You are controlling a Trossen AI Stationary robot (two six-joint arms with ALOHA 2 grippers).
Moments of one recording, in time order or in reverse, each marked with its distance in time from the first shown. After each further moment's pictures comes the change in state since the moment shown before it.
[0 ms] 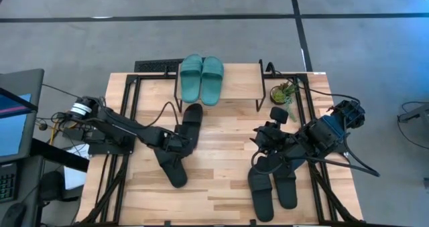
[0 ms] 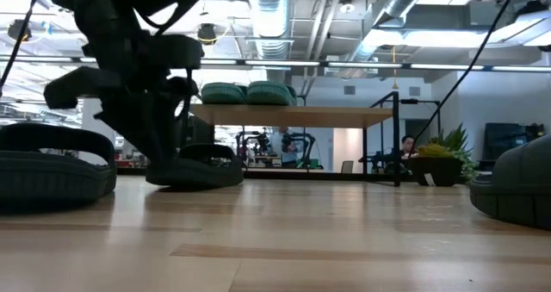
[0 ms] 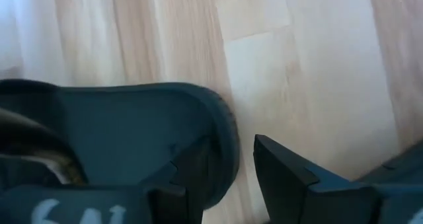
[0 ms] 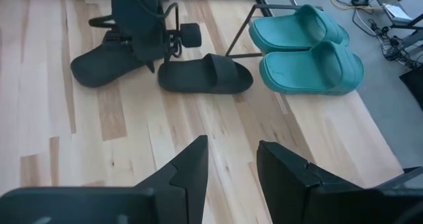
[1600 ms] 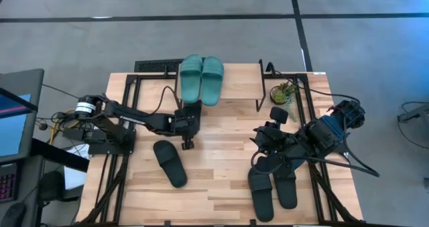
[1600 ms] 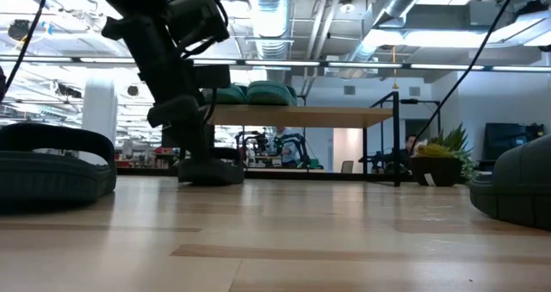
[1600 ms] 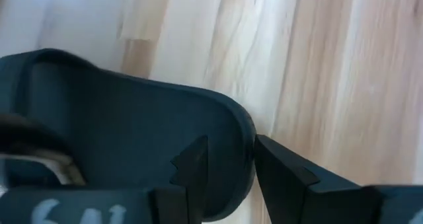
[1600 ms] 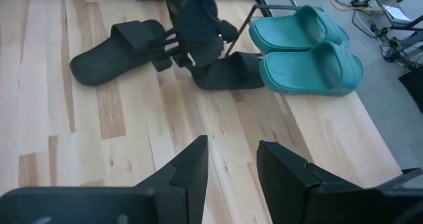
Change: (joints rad) left arm 0.248 0.038 -0.002 0.136 -0.083 -0.105; right arm 0.000 0.000 0.000 -0.001 0.001 -0.016
